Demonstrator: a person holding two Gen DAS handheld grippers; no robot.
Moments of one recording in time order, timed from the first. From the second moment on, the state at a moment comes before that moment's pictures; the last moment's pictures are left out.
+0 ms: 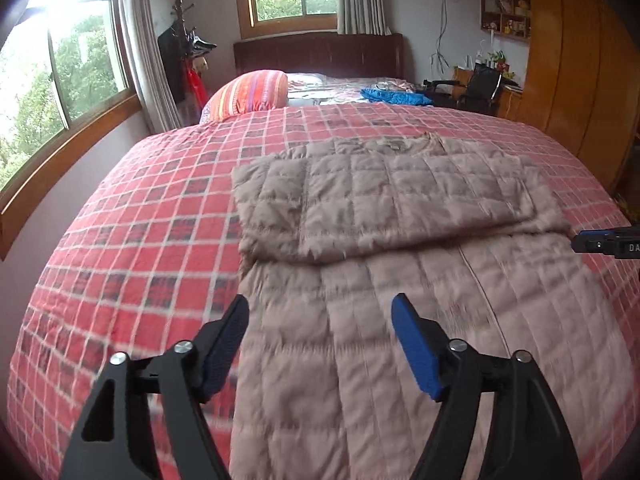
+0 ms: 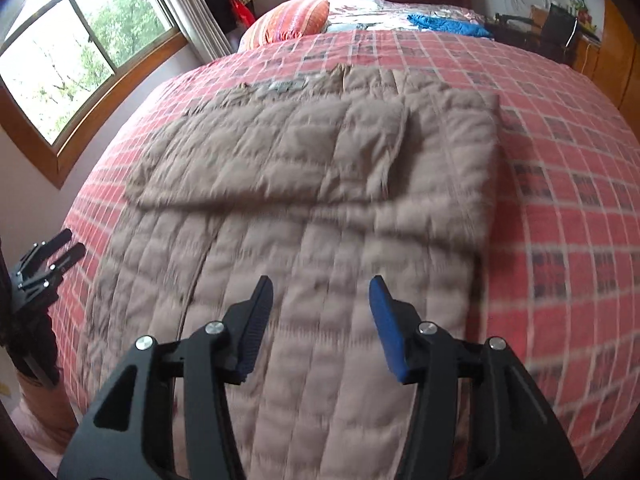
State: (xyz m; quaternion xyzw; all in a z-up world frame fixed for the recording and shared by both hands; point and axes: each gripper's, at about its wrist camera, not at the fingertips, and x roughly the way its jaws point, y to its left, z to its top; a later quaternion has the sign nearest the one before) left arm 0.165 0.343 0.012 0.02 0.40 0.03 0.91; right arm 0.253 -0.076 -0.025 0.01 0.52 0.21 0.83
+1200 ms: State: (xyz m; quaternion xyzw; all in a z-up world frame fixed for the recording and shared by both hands) left arm 0.022 0.415 -0.073 -0.13 0.52 0.01 0.84; right arm 0.068 -0.187 -0.069 0.08 0.58 0.12 0.80
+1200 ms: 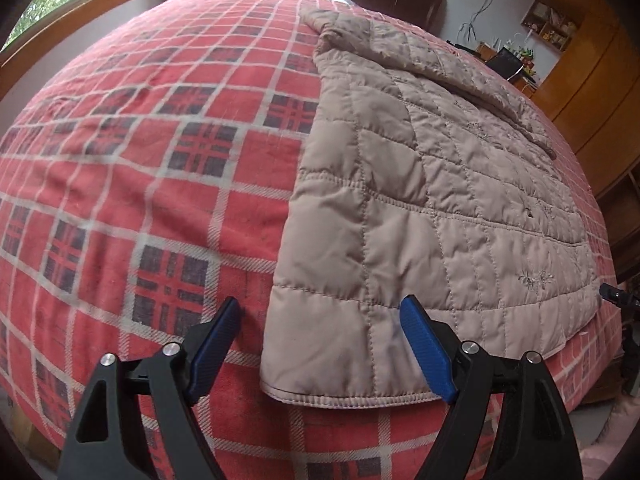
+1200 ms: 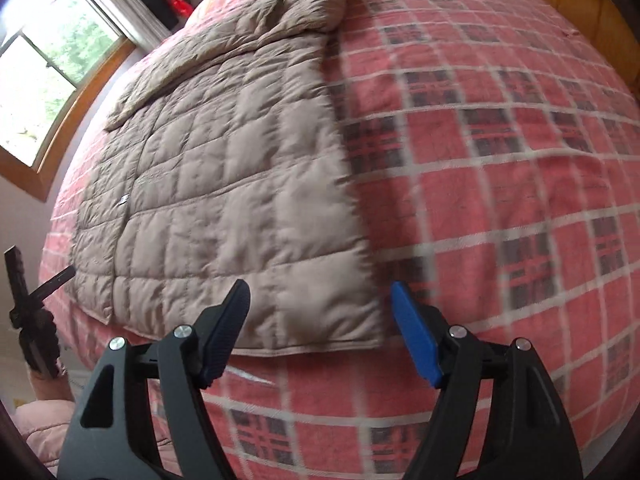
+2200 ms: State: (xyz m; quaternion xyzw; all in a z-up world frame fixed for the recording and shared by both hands) left arm 0.018 0.393 -0.049 -0.09 0.50 0.00 0.86; right arm 0.061 -0.186 -0.073 0.10 0.56 0.19 0.80
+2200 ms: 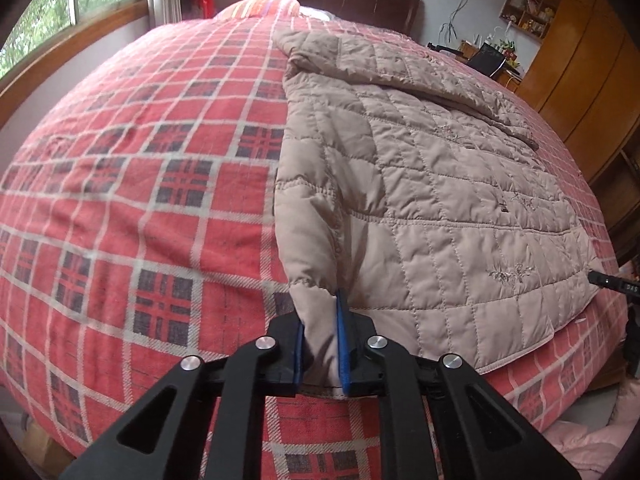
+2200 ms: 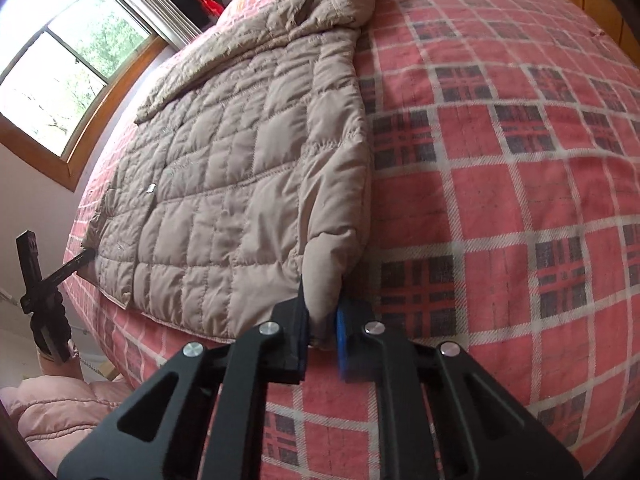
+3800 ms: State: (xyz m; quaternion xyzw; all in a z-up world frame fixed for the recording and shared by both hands) left arm 0.340 0.443 -0.036 -0.13 0.47 0.03 0.87; right arm 0.403 -0.172 -0.054 0.15 0.60 0.16 0.77
